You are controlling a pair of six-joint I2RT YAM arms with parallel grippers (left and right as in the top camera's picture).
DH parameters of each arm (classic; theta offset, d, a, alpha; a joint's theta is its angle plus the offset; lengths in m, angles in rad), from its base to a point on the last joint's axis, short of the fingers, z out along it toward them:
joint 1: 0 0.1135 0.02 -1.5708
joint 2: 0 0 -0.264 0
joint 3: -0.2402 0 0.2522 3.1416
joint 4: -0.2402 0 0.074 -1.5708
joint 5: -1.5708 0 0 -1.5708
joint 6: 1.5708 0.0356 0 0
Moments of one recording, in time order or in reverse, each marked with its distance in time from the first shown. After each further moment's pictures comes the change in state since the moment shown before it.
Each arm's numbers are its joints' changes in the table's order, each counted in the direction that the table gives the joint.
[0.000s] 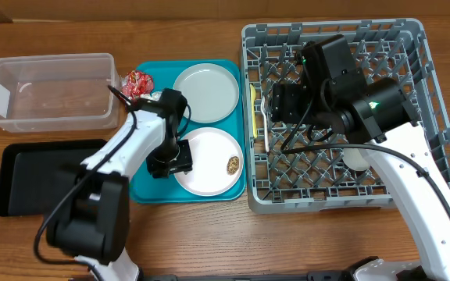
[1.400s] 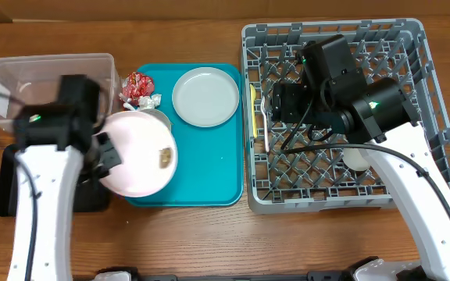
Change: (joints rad) left arm 0.320 -0.463 -0.250 -0.505 0.259 -0.014; right arm 0.000 0.000 0.000 0.000 -0.012 0.000
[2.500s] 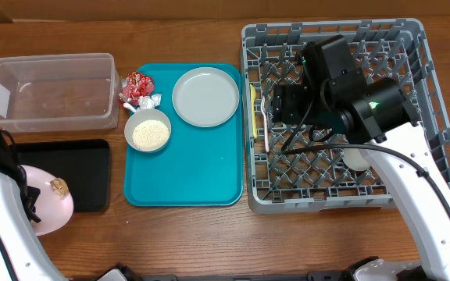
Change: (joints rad) left arm 0.576 -0.037 0.177 0.061 0.357 -0.321; right arm 0.000 0.000 0.000 -0.010 -0.008 -0.020
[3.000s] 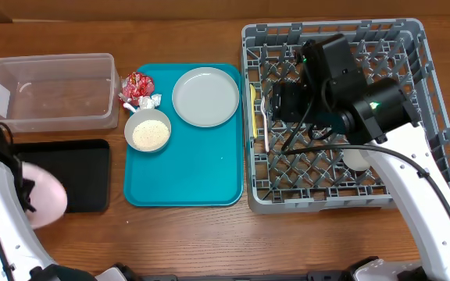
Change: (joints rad) left arm -0.003 0.074 -0.046 0.006 0.018 -0.033; right arm 0.000 -0.003 0.000 0.026 0.002 -0.014
